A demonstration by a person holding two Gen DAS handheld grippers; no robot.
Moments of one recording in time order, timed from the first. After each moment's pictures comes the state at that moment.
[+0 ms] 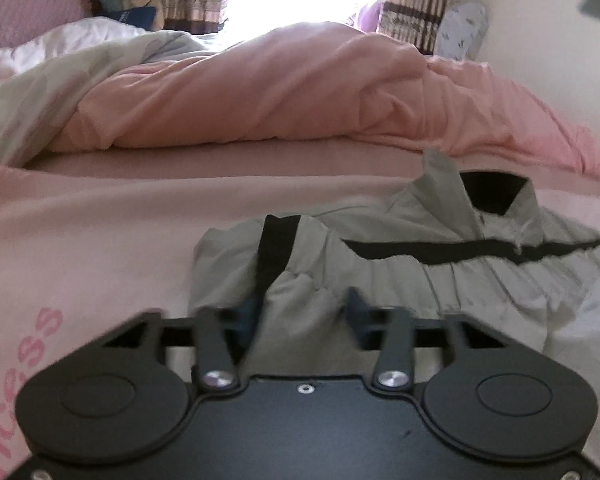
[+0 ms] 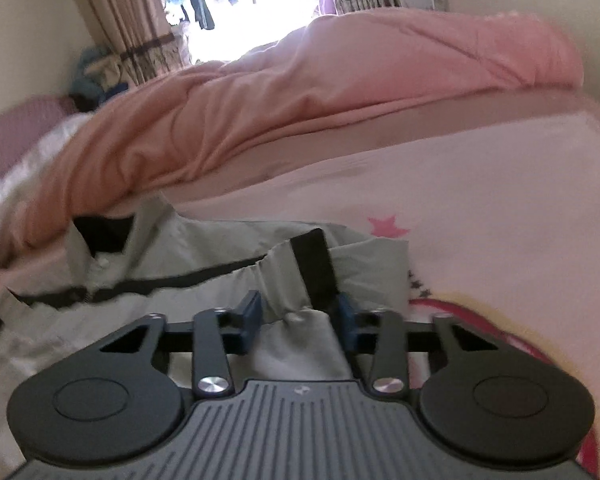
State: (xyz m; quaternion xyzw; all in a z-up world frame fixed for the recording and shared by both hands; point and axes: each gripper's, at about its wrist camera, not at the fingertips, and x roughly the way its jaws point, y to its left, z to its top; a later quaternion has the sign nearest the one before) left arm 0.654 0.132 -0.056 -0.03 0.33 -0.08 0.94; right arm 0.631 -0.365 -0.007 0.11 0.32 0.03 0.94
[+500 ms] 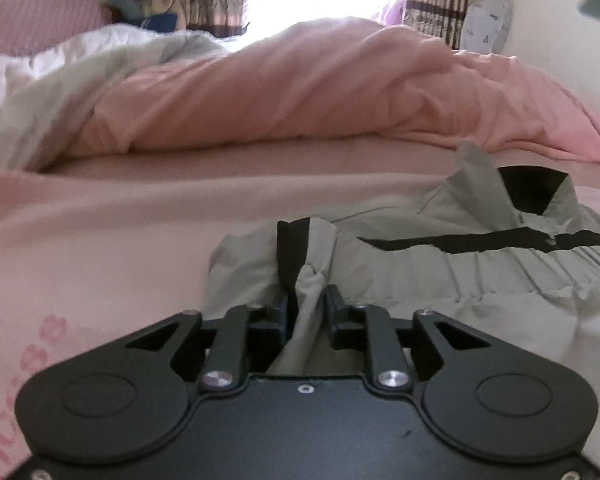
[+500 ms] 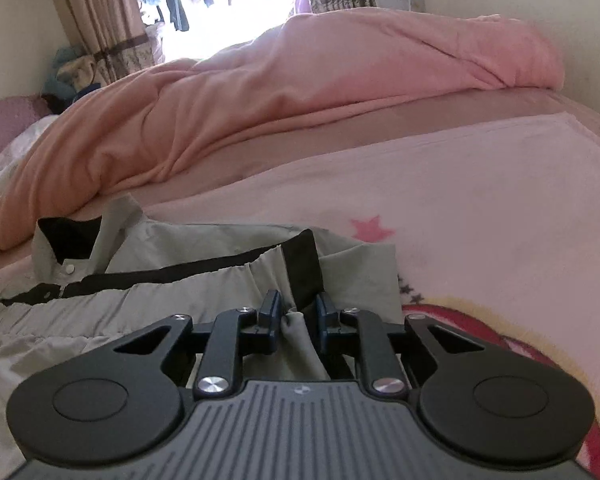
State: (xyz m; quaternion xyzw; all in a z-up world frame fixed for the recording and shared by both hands) left arm 0.666 0.138 -0.068 -0.02 0.34 -0.04 0.94; right arm 0.645 -0.365 -0.018 0.11 0.31 -0.01 0.94
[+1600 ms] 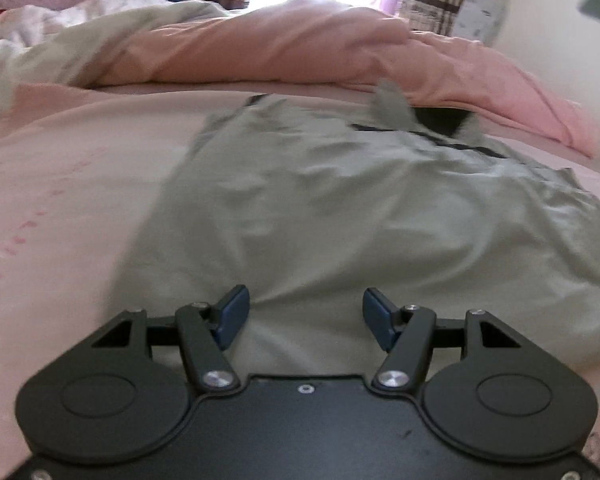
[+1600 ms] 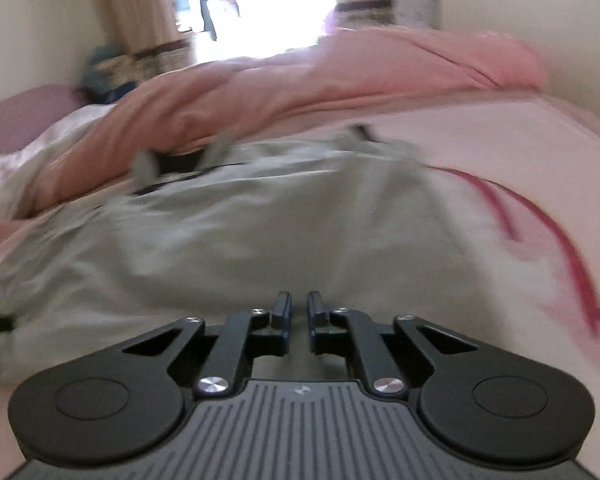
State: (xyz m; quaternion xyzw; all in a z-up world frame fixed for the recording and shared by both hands) left arm 0.485 0.105 -0.062 -0.06 0.37 -0.04 0.93; right arm 0.480 -0.314 -0.041 0.11 0.29 0.01 0.95
